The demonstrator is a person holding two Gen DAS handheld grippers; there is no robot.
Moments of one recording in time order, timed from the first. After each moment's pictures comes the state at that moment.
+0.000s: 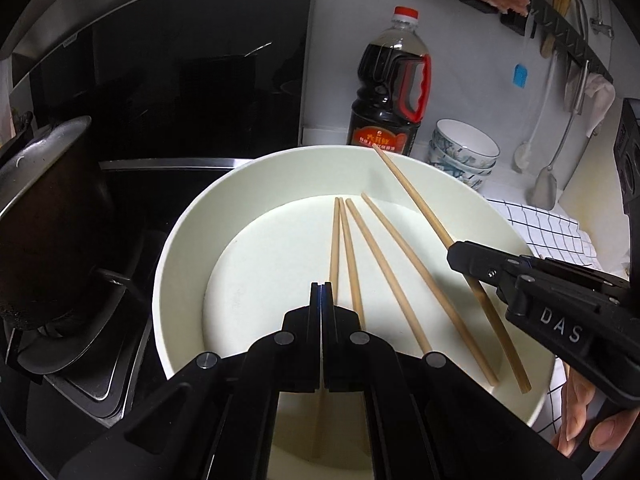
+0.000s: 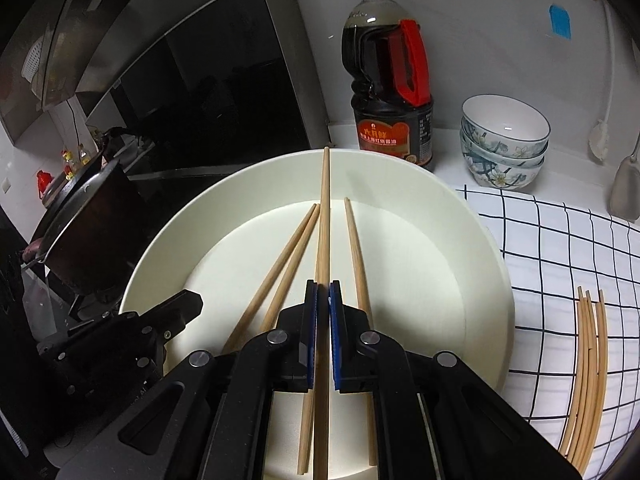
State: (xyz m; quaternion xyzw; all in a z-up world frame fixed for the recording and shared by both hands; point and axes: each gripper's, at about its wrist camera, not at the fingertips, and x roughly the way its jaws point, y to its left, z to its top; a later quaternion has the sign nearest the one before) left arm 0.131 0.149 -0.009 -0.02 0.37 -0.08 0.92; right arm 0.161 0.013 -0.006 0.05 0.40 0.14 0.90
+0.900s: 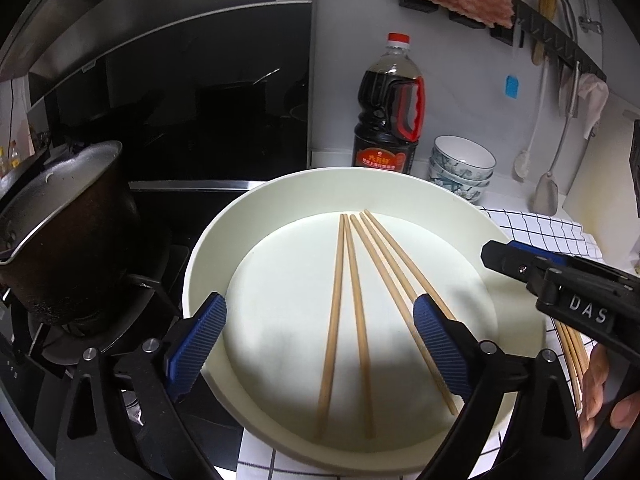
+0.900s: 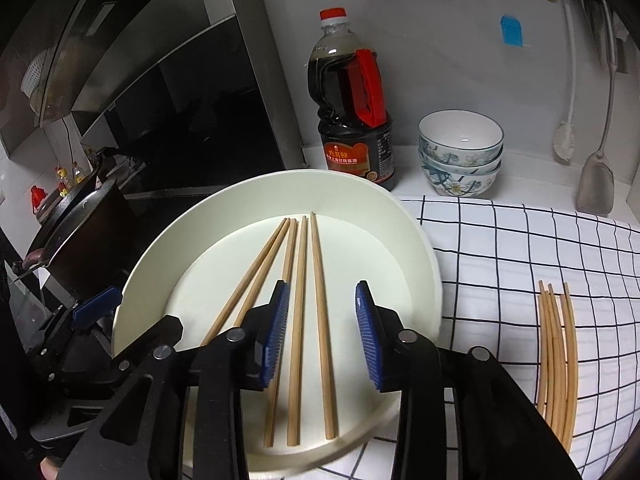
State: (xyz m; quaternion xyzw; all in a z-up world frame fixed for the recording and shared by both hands) left arm 0.103 0.144 0.008 0.00 0.33 -0.05 0.94; right arm 0.130 -0.024 0.007 0.06 0.36 0.11 0.92
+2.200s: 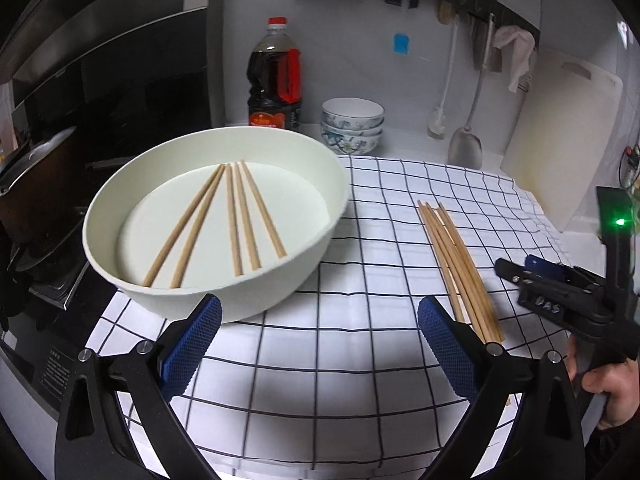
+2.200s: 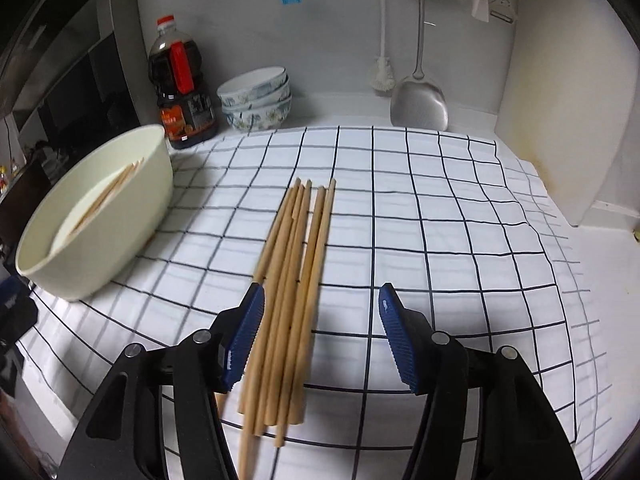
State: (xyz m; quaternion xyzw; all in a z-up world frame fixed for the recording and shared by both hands) left arm -0.001 0.004 0.001 0.00 0.35 -0.10 0.93; right arm 0.026 -0.217 -0.042 0.03 0.39 -0.02 0.92
